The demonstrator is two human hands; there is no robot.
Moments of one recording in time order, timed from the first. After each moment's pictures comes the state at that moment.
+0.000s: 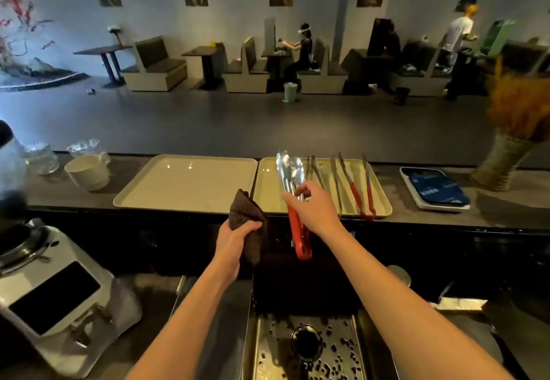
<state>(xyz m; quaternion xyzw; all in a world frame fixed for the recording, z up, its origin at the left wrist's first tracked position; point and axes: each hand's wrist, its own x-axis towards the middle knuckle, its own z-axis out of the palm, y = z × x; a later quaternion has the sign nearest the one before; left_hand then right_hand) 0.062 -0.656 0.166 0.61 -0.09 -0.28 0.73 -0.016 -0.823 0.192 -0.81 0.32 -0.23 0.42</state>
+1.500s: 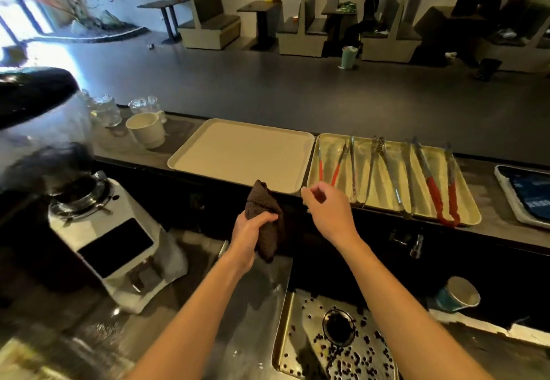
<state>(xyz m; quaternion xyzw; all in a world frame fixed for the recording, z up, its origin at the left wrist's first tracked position) 0.112 -0.614 0.135 0.62 0.00 -0.27 0.74 0.054 -0.773 0.141 -0.83 0.25 -0.21 0.45</state>
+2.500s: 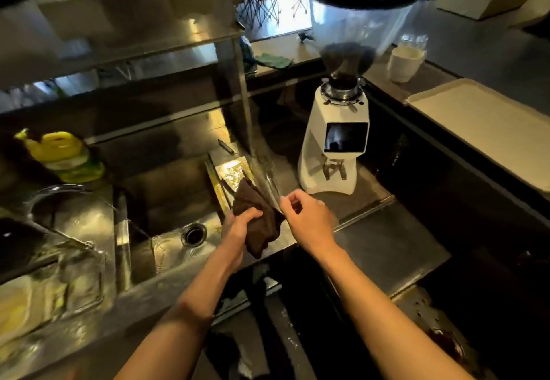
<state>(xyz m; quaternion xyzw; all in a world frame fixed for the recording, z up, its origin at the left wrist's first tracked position) -0.067 -0.250 0.069 0.54 0.36 0.07 0.76 -0.017 -0.394 0.084 -0.88 -0.12 0.04 0.46</state>
